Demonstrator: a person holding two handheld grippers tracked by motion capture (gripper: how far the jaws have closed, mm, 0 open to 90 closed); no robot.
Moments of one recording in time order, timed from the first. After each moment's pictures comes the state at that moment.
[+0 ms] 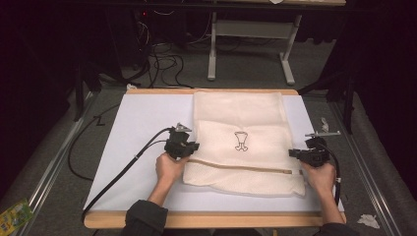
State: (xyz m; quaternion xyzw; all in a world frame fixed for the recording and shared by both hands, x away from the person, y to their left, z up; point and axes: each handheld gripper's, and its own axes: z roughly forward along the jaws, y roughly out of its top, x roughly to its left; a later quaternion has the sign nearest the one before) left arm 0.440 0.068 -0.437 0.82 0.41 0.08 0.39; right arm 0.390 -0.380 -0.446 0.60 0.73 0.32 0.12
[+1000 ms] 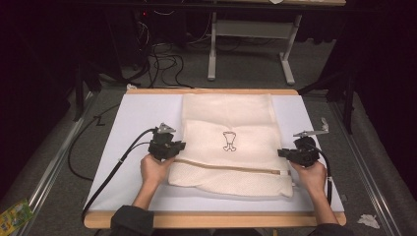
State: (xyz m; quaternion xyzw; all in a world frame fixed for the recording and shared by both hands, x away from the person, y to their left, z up) left arm 0.427 0.113 -0.423 0.81 0.42 0.10 0.40; right arm 0.390 -0.343 -0.436 0.55 0.76 0.33 0.11
